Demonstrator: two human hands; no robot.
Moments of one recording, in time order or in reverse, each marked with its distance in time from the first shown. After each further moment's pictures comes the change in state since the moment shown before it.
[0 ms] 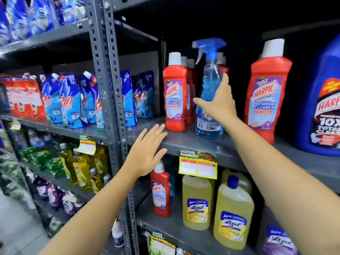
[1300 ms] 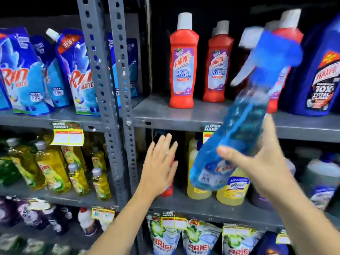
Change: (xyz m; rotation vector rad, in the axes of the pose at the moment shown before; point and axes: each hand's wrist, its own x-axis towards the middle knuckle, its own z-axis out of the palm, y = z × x) left_hand -0.059 -0.024 0.082 -0.320 0.276 0.200; right_hand -0.221 -0.053 -0.001 0.472 0.041 -0.114
